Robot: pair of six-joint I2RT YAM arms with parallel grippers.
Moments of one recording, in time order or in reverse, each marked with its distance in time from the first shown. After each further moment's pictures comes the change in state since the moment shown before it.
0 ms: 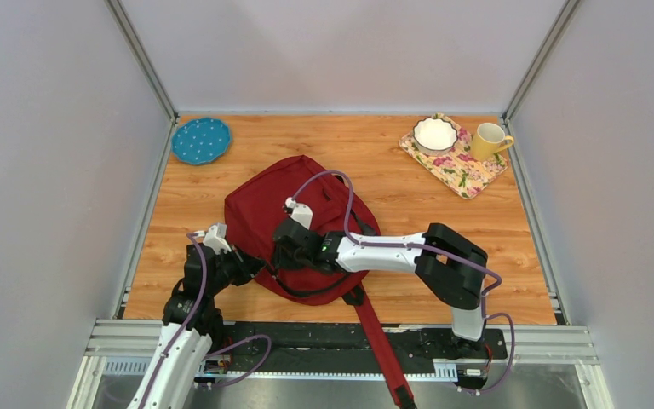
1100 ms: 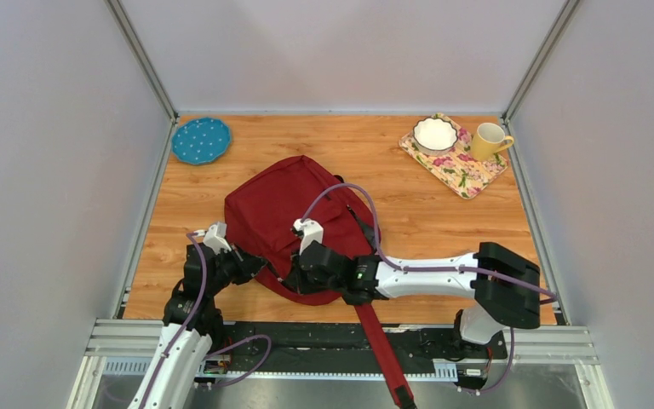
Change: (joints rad) left arm 0.000 -0.005 -0.008 0.030 0.006 -0.001; right arm 0.113 -0.295 -0.298 0.147 0.011 -0.207
